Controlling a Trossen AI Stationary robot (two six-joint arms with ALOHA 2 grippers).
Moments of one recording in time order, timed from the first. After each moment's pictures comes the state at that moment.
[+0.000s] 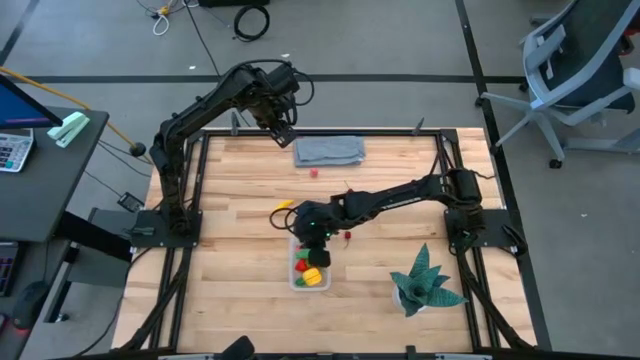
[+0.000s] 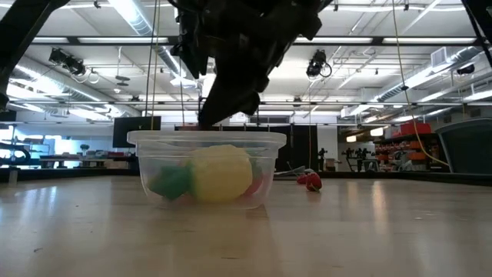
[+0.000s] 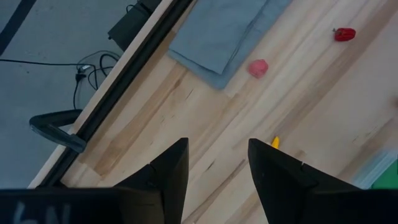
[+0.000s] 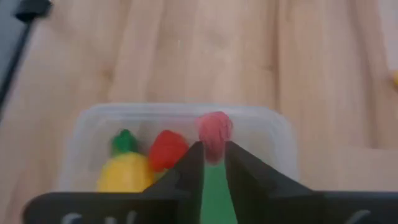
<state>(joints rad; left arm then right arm) 0.57 1.90 2.15 -1.51 -0.08 -0.09 0.07 2.04 1.52 -0.38 -0.18 0.10</state>
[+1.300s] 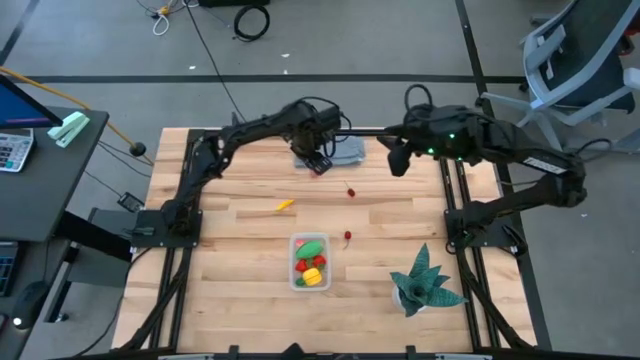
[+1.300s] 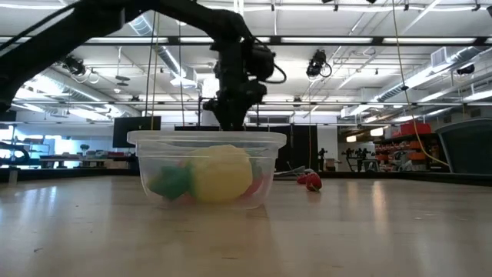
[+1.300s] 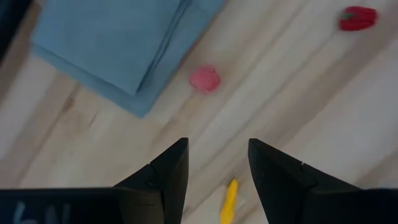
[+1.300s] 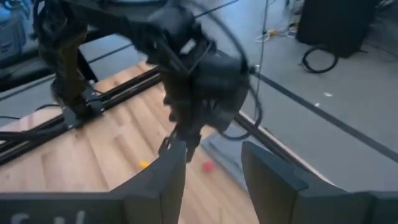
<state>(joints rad) 0.46 2.27 2.15 -1.35 0.03 -0.23 -0.16 1.18 1.51 -0.83 0.34 0.35</state>
